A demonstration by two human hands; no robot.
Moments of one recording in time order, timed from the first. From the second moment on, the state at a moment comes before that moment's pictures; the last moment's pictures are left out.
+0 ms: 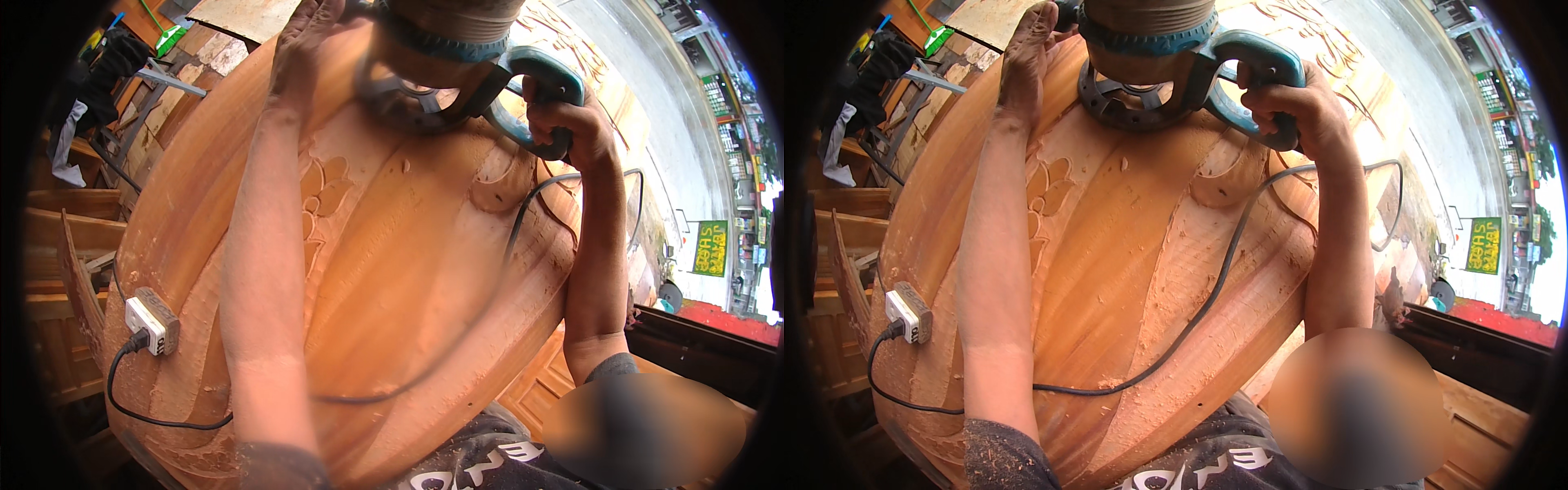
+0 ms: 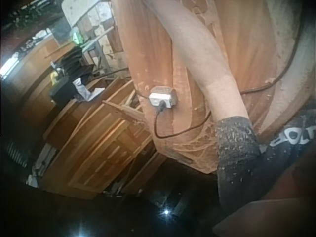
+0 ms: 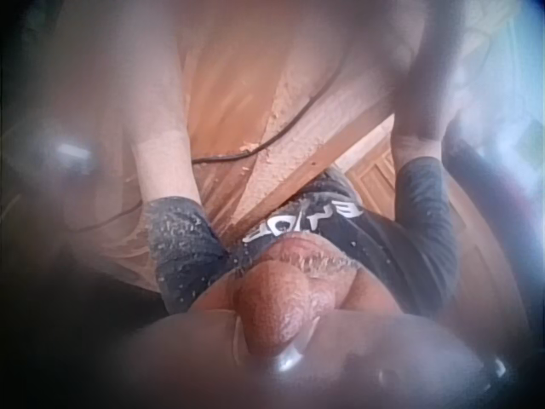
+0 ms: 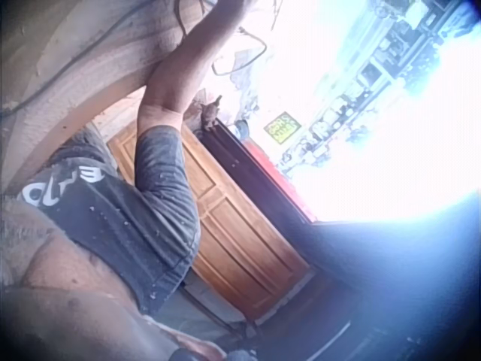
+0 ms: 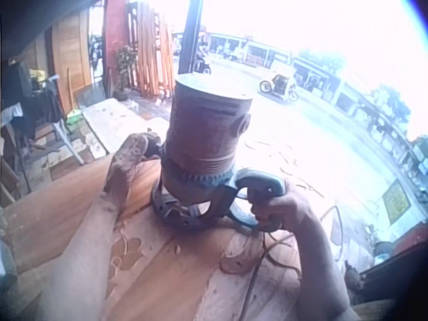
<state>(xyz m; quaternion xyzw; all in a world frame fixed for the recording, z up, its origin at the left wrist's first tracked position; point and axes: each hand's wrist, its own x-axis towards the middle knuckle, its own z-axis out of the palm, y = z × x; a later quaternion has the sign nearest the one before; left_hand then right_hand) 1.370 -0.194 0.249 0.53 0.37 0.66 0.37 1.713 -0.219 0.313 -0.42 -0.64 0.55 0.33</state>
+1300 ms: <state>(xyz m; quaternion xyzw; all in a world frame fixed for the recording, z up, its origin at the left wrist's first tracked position) 1.366 -0.160 0.227 0.48 0.44 0.65 0.38 1.703 -0.201 0.317 -0.43 -0.64 0.55 0.33</state>
